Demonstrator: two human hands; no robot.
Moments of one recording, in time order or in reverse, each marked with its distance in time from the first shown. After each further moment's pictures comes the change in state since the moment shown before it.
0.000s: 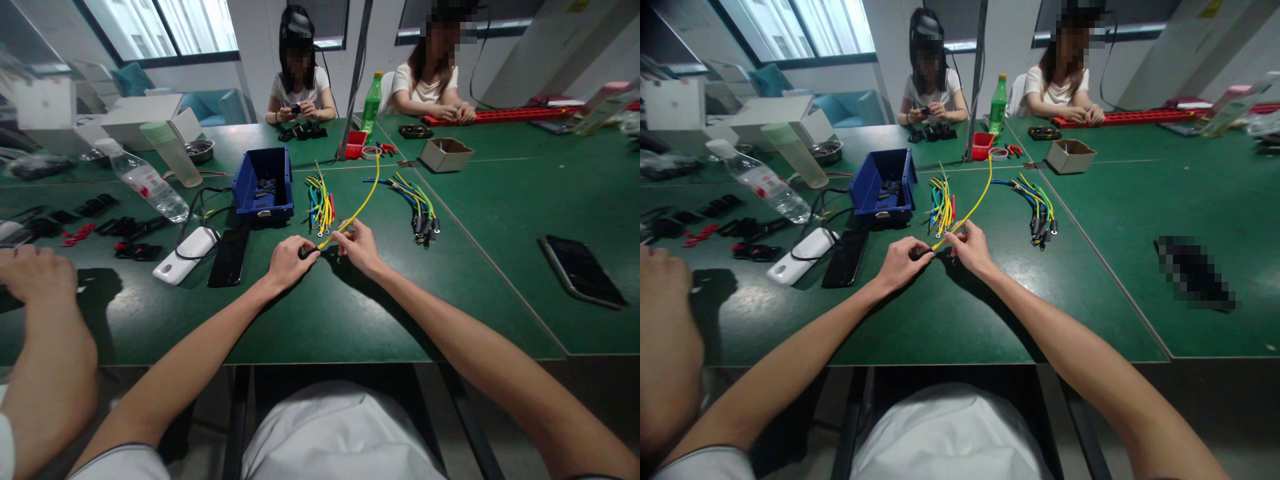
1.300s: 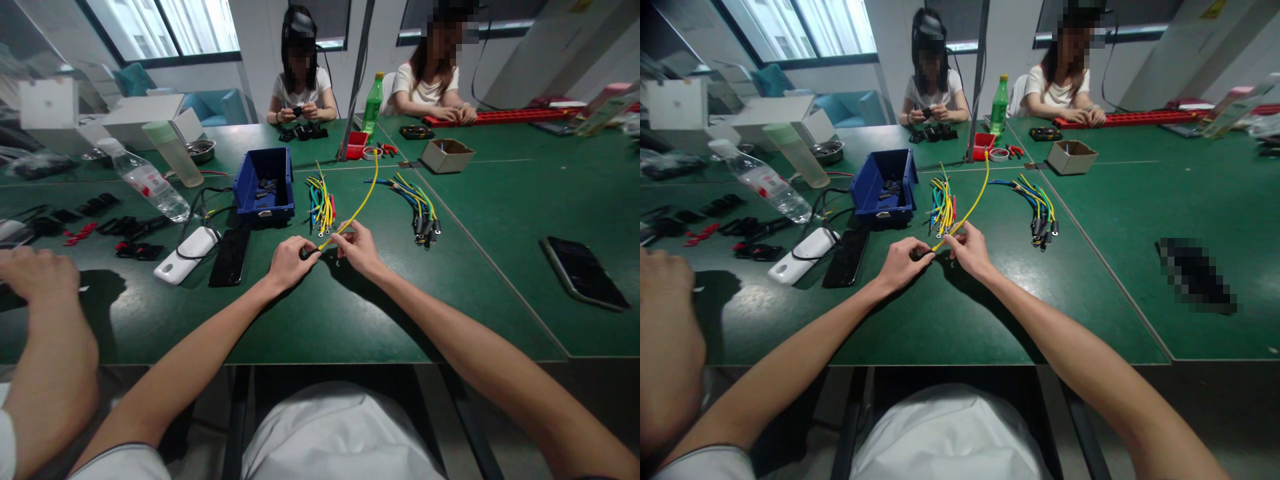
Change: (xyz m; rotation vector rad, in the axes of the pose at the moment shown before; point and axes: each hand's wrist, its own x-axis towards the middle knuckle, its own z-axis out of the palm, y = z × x) left_hand 0.000 0.000 0.001 -0.028 0.025 0.019; right_hand -0.002 -0.001 0.002 -0.059 -0.017 -0.037
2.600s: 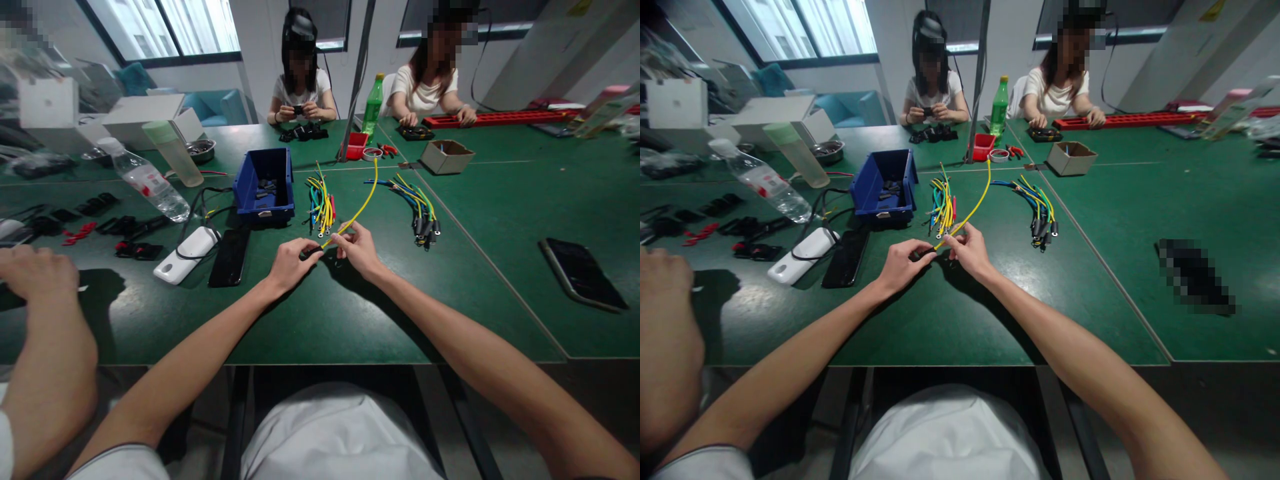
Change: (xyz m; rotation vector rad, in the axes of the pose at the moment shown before) left_hand -0.002 0.005 0.000 -0.077 0.016 0.025; right_hand -0.001 -0.002 0.003 0.154 -0.002 0.059
